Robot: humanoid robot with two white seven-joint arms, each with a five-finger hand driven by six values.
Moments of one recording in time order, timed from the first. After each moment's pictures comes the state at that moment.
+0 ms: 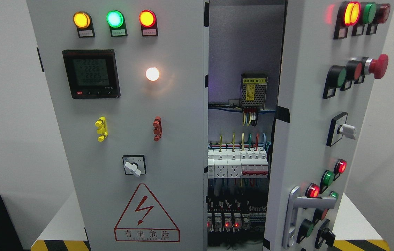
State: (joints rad) left arm 0.04 -0.10 -0.09 -0.06 0.12 -0.09 -0.10; right arm 0.12 0.12 0.20 -0.14 -0.13 0.17 0.09
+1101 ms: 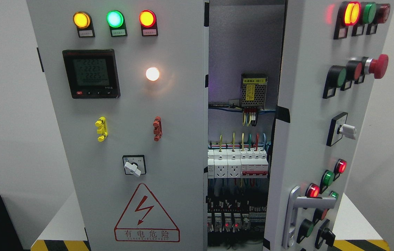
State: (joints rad) left arm 0.05 -0.10 -0.09 -0.07 0.11 -0.09 -0.09; right arm 0.12 0.12 0.20 -0.14 -0.13 0.17 0.09
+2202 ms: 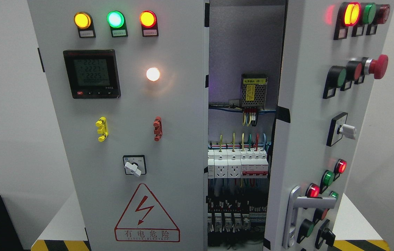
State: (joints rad) left arm 0.76 0.65 0.16 -1.28 0.99 -0.35 -0.75; right arm 0.12 0.12 0.20 -0.14 -0.13 0.17 0.09
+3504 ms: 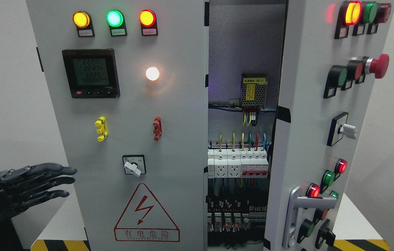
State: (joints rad) left arm -0.65 1.34 -0.49 -1.70 1.44 -0.15 -0.94; right arm 0.12 0.12 0.20 -0.14 -0.13 0.17 0.09
